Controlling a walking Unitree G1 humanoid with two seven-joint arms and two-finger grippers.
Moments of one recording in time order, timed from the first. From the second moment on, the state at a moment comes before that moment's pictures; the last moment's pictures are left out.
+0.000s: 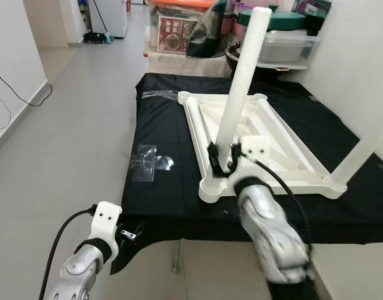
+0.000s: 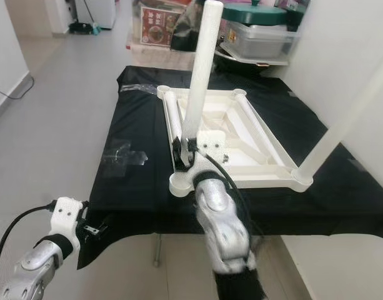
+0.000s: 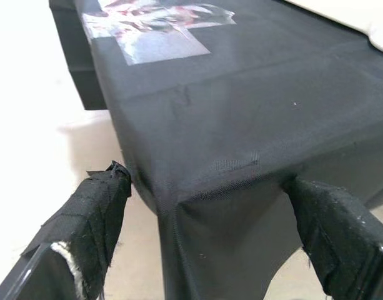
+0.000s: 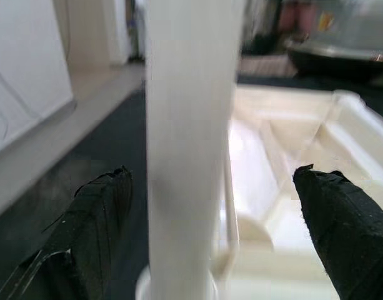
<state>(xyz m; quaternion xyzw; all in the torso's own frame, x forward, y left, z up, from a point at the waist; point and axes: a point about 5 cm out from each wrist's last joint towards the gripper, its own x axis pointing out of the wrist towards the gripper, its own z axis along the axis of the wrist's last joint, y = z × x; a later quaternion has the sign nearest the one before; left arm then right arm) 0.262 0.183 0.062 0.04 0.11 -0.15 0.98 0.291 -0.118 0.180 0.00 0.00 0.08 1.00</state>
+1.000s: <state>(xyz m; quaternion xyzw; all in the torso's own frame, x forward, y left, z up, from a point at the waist) 0.234 0.195 0.109 0.06 0.01 -0.02 1.00 0.231 -0.122 0.157 0.00 0.13 0.29 0.95</state>
